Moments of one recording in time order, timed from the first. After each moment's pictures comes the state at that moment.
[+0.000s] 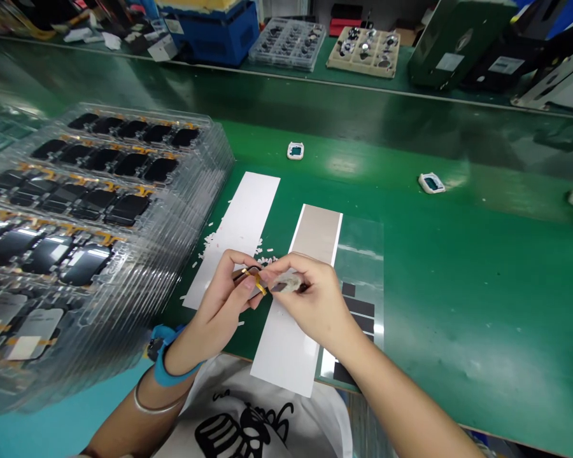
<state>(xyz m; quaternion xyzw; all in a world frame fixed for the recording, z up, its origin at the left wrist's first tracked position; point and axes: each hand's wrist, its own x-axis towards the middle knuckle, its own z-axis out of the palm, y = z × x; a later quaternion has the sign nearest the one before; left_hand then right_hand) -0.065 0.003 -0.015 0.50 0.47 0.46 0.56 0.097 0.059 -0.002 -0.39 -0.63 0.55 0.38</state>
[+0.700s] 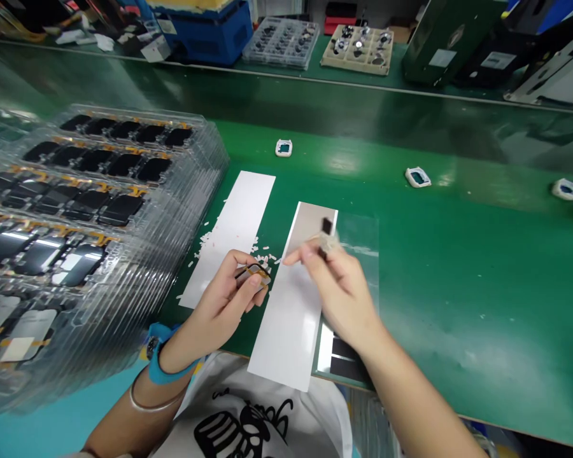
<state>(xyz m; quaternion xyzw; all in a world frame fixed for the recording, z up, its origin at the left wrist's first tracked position) -0.062 0.007 -0.011 0.57 0.47 0.43 0.52 0.123 0.065 0.014 -0.42 -0.67 0.43 0.43</state>
